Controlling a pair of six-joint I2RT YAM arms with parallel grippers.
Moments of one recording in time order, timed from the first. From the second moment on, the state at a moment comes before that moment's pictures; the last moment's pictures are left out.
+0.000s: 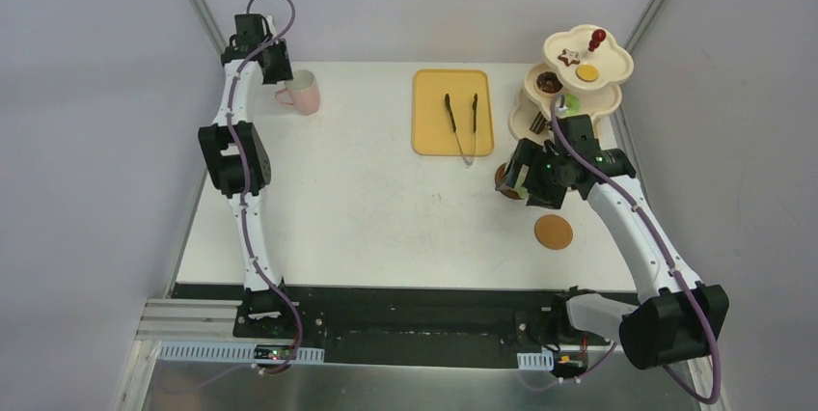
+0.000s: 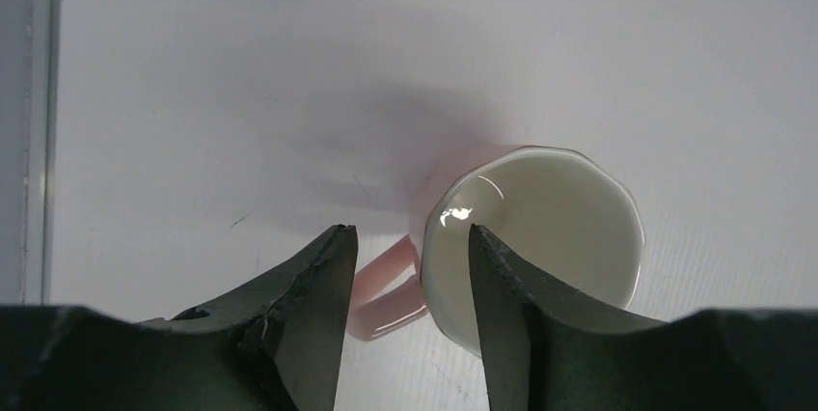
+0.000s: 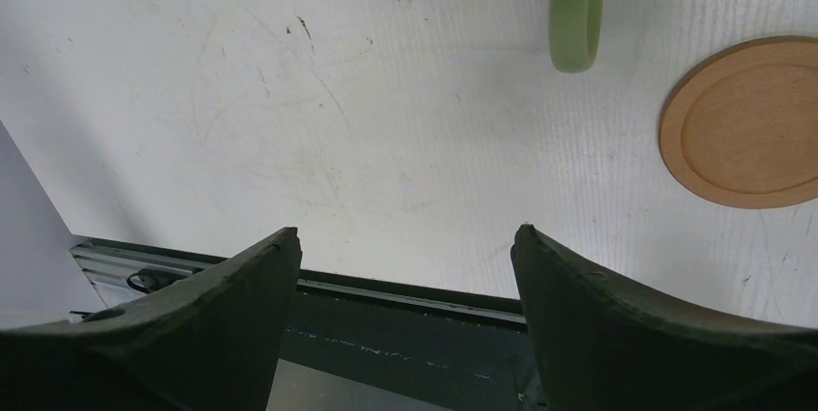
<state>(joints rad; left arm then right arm) 0.13 2.36 2.30 -0.68 0.08 -0.07 0.23 1.18 1.07 -0.94 -0.21 0.56</state>
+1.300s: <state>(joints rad) -0.64 1.65 1.67 -0.84 -0.19 -0.45 0.31 1.32 1.24 -0.85 -0.29 0.75</state>
